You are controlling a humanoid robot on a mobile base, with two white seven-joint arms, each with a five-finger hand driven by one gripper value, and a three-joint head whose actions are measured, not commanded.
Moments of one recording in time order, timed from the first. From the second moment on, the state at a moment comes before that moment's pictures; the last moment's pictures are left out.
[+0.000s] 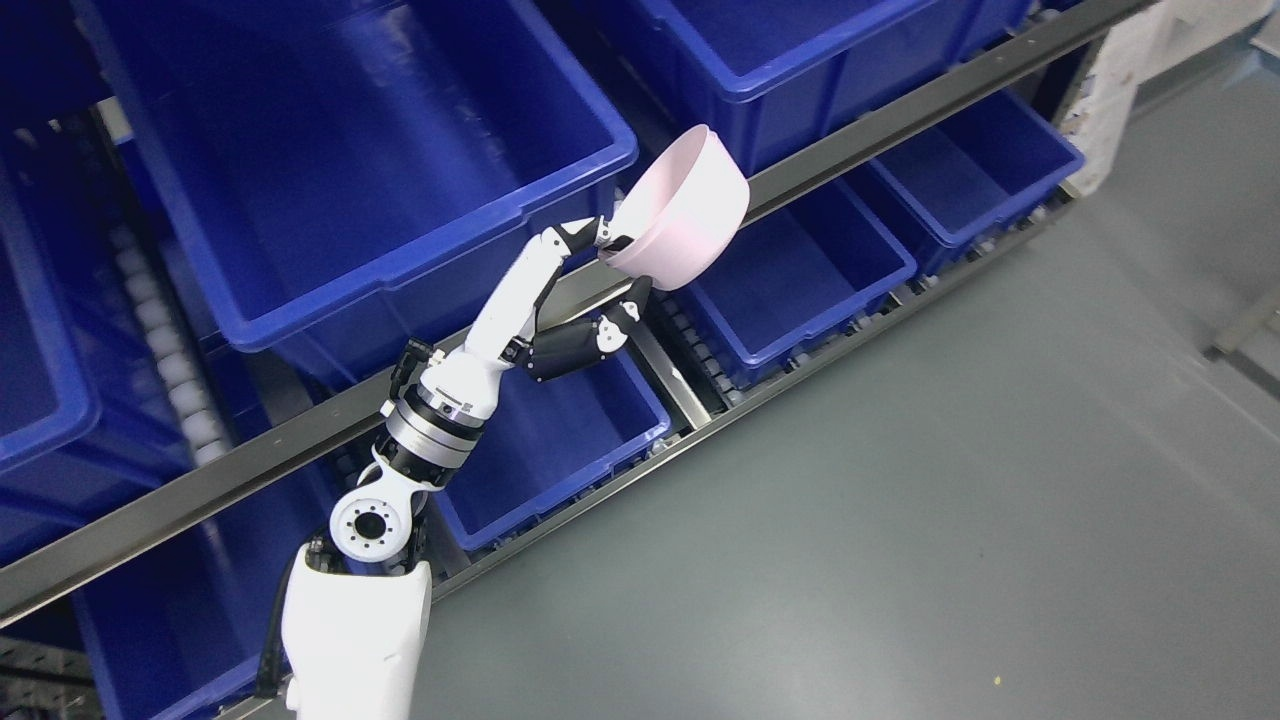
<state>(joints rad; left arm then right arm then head) -0.31 0.00 -0.04 -1.65 -0.15 -0.47 -0.51 0.04 0.00 0.00 -0.04 0.00 -0.18 0.00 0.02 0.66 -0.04</state>
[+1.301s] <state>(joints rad) -0.83 0.16 -0.07 -1.43 -0.52 -0.13 -0.69 0.04 0.00 0.00 -0.04 0.00 -0.18 0.00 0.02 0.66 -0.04</state>
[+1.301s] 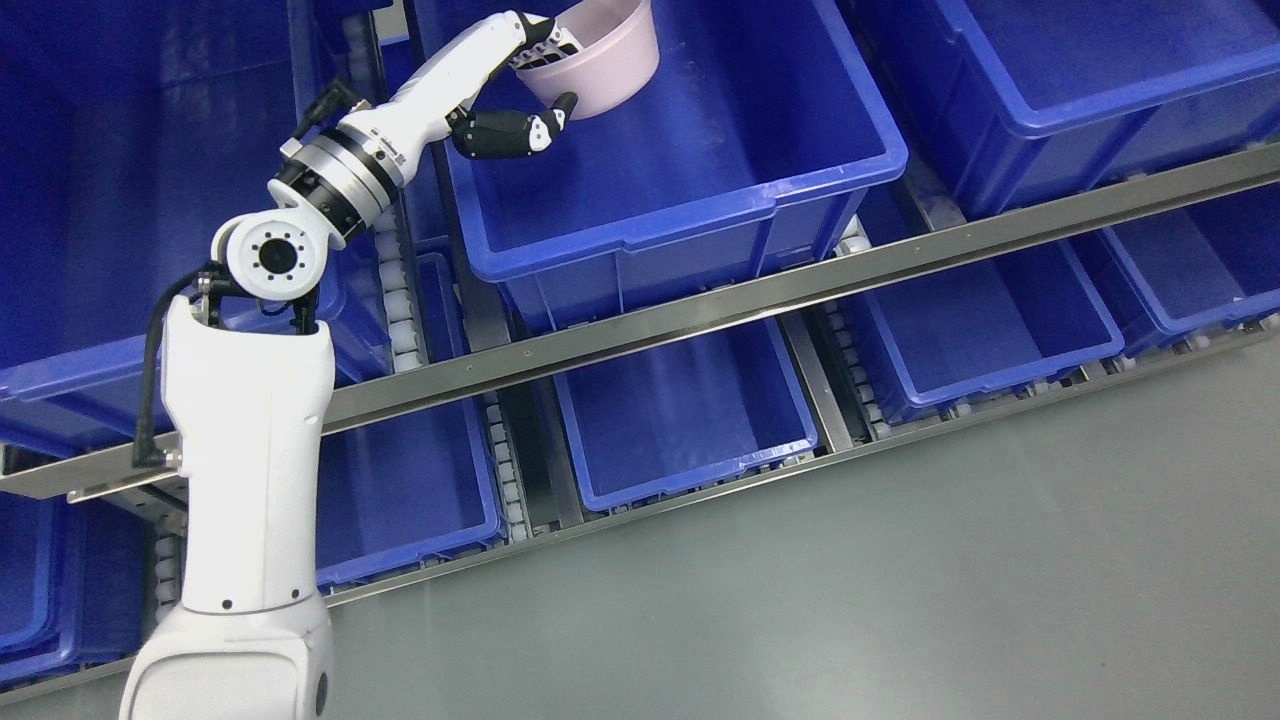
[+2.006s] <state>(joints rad) -0.85 0.19 -0.11 -1.33 -0.57 -0.13 -0.68 0.04 0.00 0.00 -0.04 0.00 -0.18 0.00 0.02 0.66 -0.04</state>
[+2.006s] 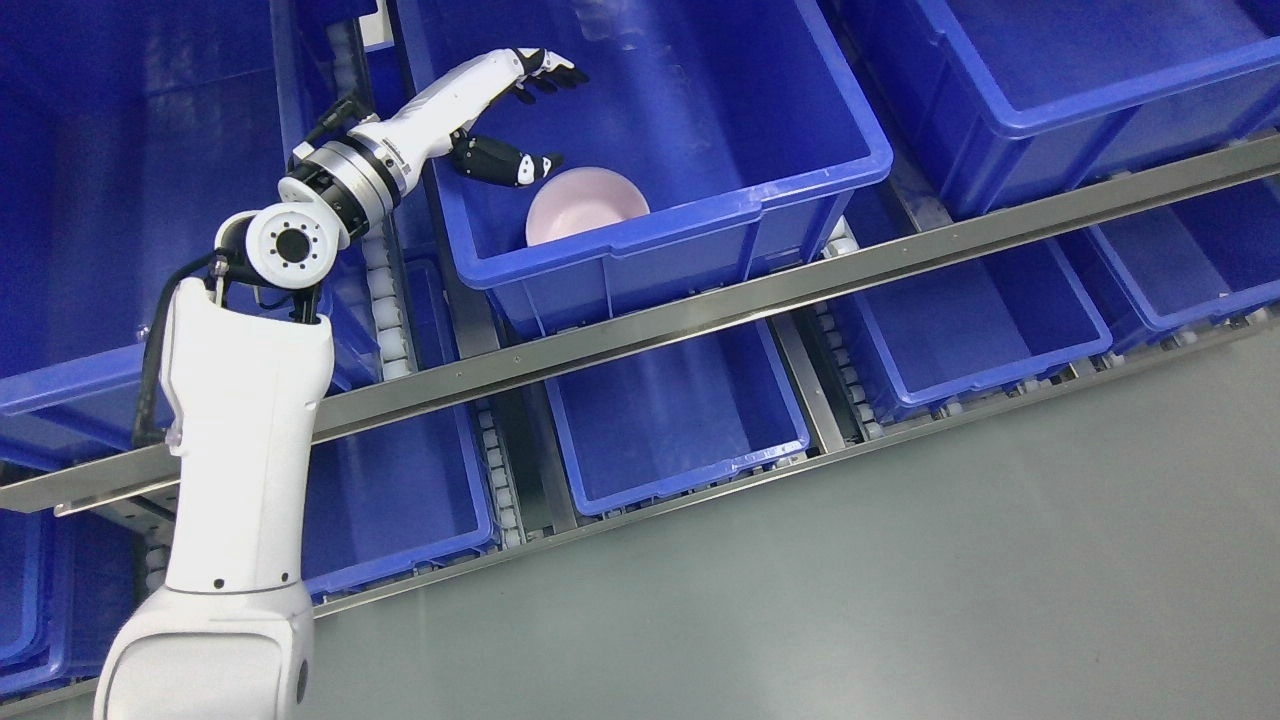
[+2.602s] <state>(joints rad) -0.83 0.07 0.05 -1.36 -0.27 -0.03 -0.12 0.04 0.00 0.00 -0.04 0.00 -0.18 0.00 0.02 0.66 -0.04</state>
